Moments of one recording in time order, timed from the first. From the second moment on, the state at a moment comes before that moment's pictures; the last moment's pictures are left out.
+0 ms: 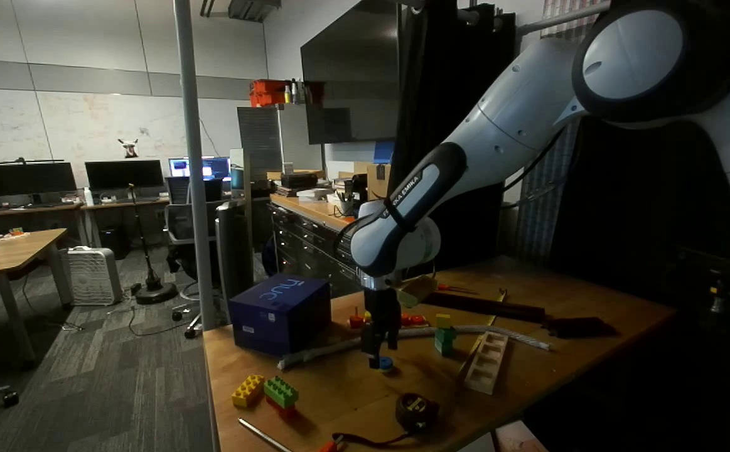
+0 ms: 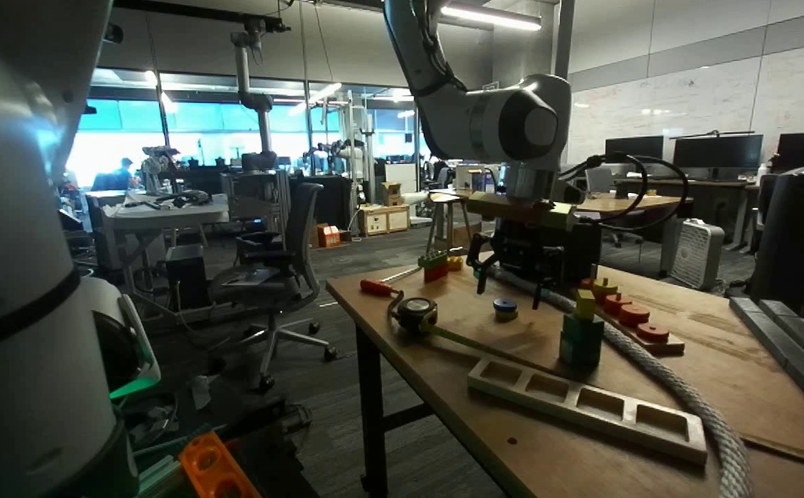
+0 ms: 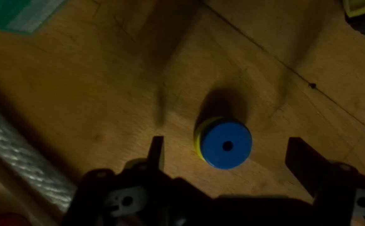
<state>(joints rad) -0.08 0.40 0.09 -2.03 0.03 2.32 -0.35</state>
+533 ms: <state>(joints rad) 0.06 0.12 0.09 -2.07 -0.14 2.16 -0.02</state>
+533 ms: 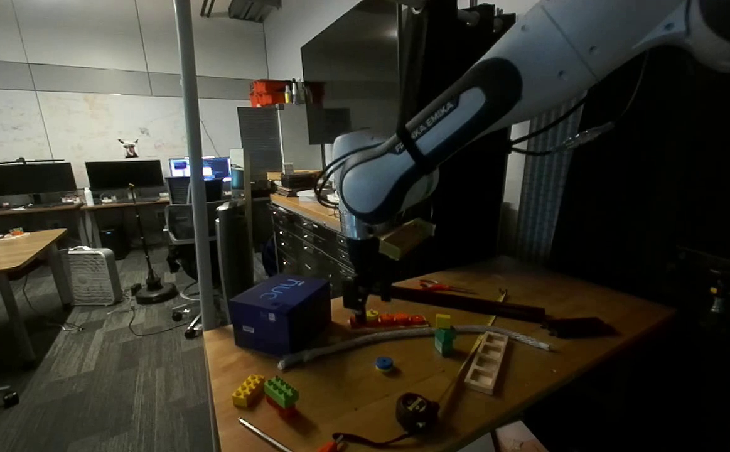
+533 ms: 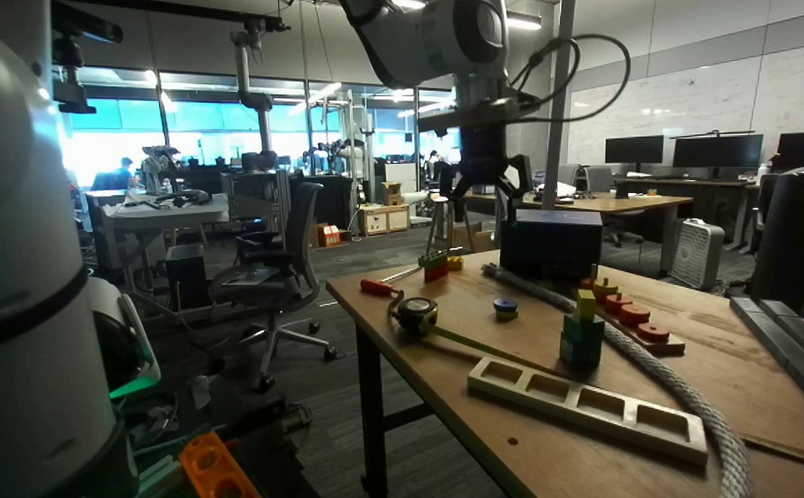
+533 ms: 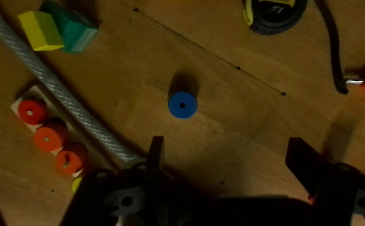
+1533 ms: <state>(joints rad) 0.12 -0.68 0.22 -2.23 -0.23 1.63 0.59</state>
